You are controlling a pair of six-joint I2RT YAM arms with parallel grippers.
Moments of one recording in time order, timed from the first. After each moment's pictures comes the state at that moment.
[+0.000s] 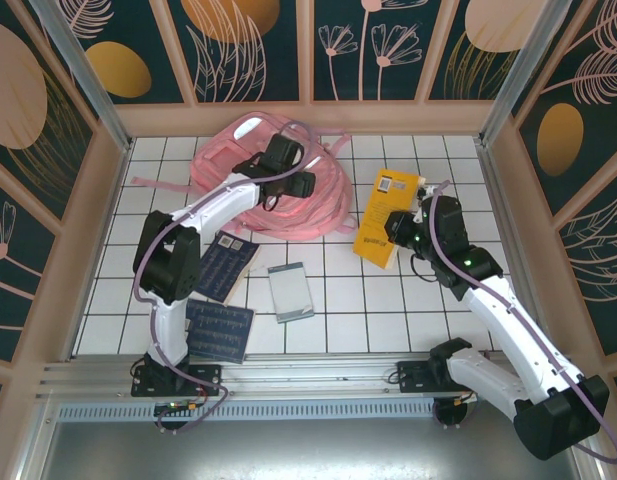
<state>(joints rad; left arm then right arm) -0.54 2.01 1.67 -0.48 -0.08 -0.26 0.41 0.92 0.83 -0.49 -0.03 0.64</state>
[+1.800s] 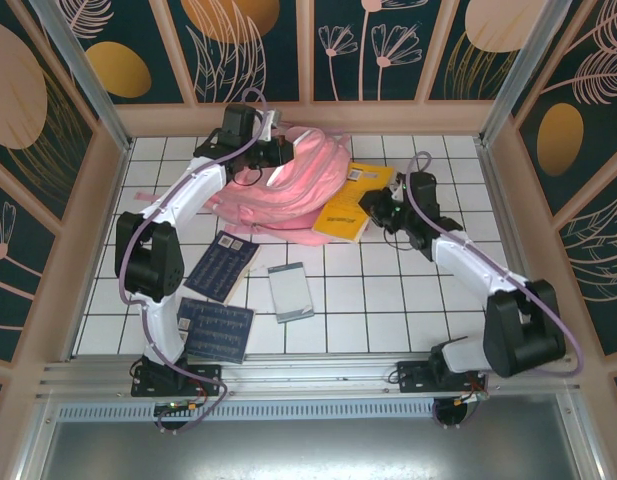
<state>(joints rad) -0.36 1.96 1.74 -0.38 0.47 -0.42 0.32 1.39 0.87 -0.01 -0.40 1.02</state>
